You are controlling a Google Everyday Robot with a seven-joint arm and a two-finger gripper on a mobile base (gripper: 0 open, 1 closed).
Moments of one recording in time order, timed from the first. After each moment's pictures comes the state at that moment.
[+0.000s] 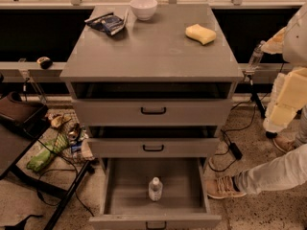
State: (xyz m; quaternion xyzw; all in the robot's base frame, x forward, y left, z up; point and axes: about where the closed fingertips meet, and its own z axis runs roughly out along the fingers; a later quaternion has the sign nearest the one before) arm 0.438 -0.217 0.976 -0.60 0.78 -0.03 0.16
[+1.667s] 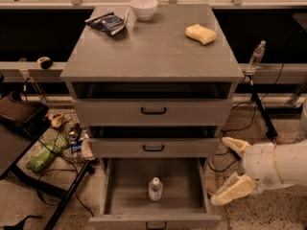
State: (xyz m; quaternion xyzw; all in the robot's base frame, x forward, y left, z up) arm 0.411 -0.180 0.721 -0.51 0.75 0.22 0.36
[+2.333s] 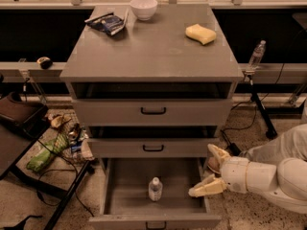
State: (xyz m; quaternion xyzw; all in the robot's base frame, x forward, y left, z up) arm 0.466 -0.158 0.621 -0.41 0.74 0.27 0.46
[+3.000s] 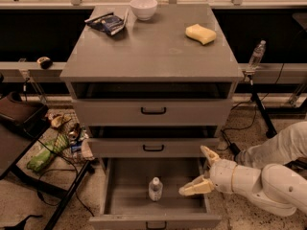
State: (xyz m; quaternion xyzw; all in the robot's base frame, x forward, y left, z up) arm 0.482 -0.138 0.588 -0.41 0.74 0.26 0.47
